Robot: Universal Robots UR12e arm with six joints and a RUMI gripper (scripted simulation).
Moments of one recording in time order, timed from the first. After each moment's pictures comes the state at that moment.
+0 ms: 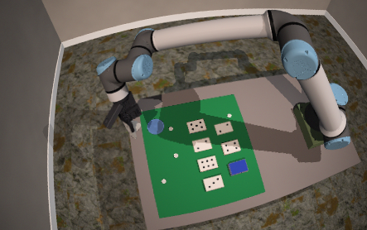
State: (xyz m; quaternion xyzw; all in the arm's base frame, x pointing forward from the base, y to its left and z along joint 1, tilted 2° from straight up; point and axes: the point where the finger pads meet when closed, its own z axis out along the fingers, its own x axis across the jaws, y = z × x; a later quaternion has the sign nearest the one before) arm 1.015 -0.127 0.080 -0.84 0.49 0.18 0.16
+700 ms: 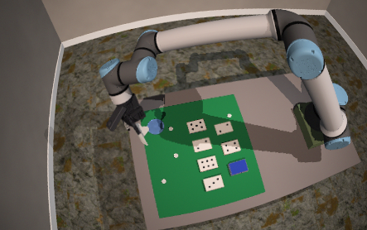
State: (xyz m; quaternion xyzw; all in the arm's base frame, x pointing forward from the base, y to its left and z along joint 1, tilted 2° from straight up) arm 1.002 -0.115 0.079 -0.84 0.50 0.18 0.15
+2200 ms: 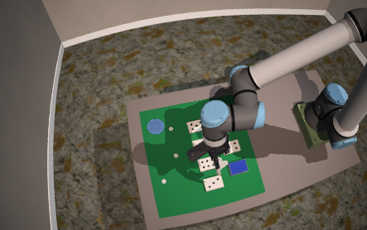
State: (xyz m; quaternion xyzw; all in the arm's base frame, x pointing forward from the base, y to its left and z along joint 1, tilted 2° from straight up) arm 0.709 0.061 0.036 -0.75 0.66 0.08 0.02
